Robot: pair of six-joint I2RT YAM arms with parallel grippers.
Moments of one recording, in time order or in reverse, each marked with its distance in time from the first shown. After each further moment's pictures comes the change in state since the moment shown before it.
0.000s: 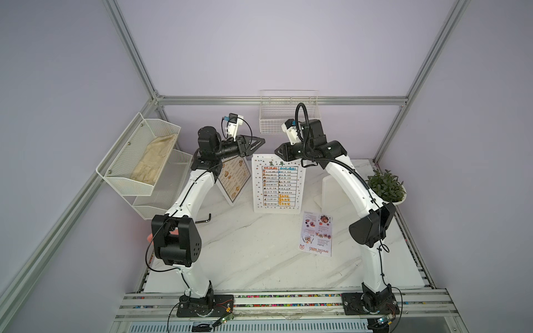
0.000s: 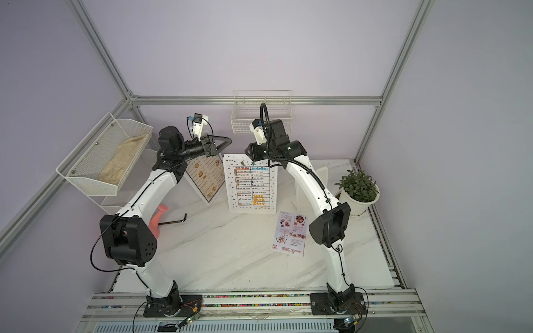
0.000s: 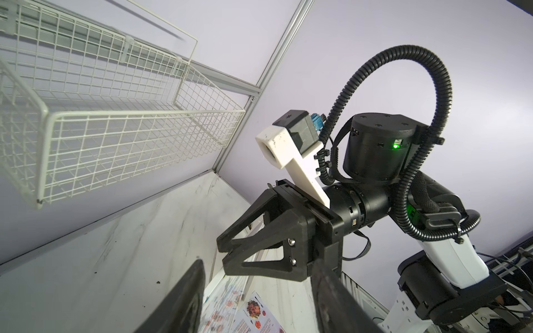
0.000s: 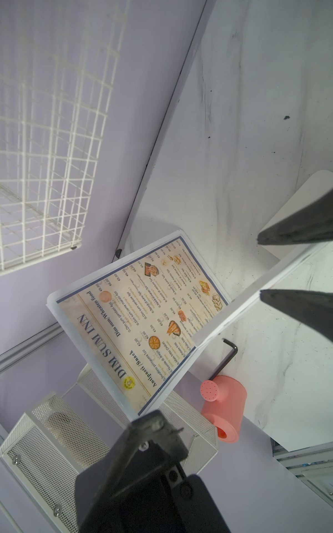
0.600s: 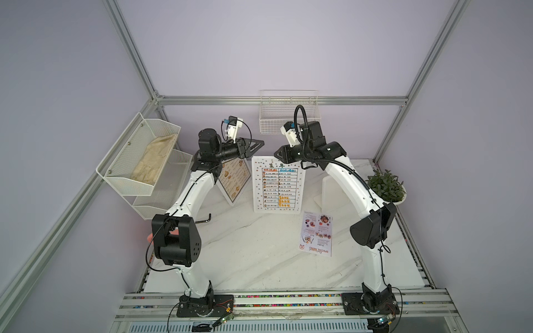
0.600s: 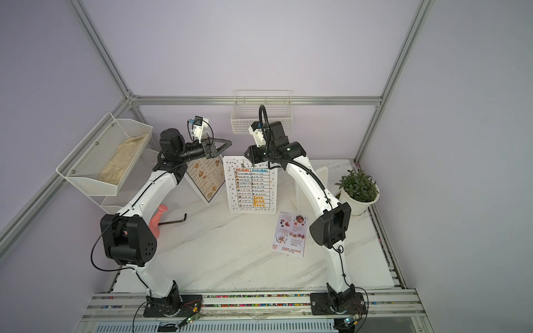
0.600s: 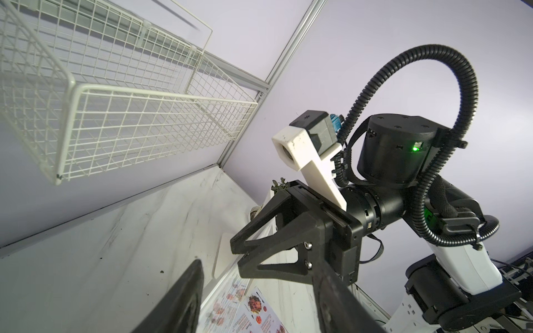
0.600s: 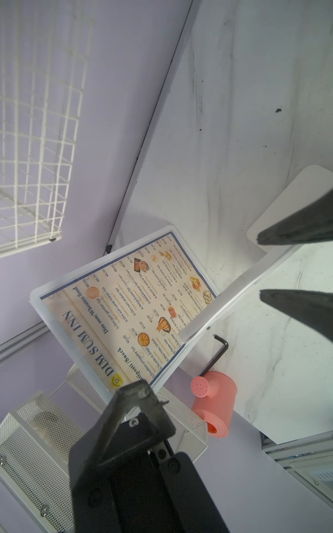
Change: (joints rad) left arm 0.007 0.000 -0.031 -0.013 -0.014 0.001; right arm 0.006 -0.017 -0.037 -0.006 -0.016 -0.002
